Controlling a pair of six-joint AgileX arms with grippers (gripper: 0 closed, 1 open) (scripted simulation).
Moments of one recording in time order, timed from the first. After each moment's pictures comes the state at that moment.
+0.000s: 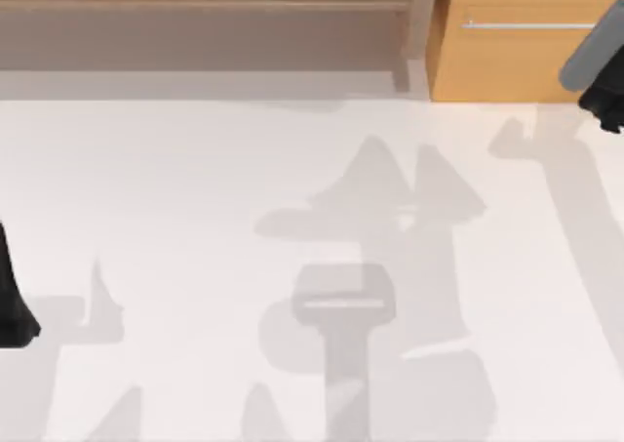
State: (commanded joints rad) left arm 0.00 0.00 0.00 0.00 0.00 0.00; right arm 0.13 1.74 0.73 1.00 0.16 -1.24
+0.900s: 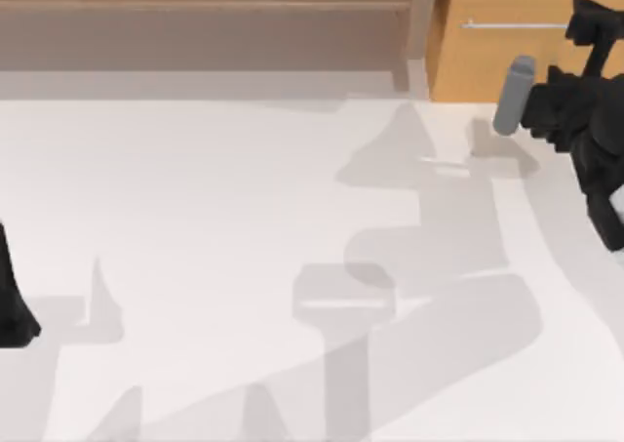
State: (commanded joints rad) left arm 0.00 0.00 0.00 0.00 0.00 0.00; right arm 0.17 2.23 0.94 1.28 0.21 -1.56
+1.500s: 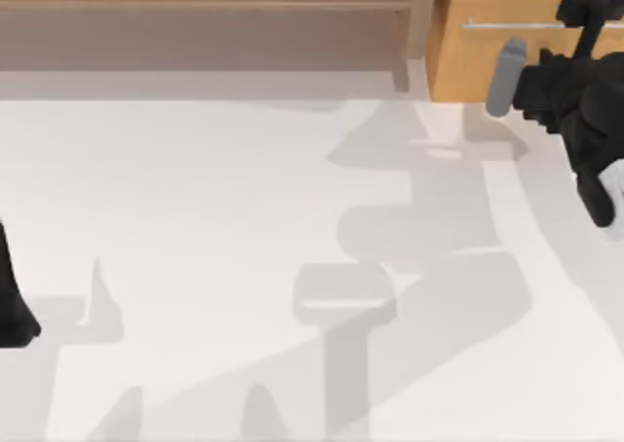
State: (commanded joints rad) left arm 0.00 0.00 0.00 0.00 0.00 0.00; right arm 0.16 2.28 1.06 1.22 0.20 -1.56
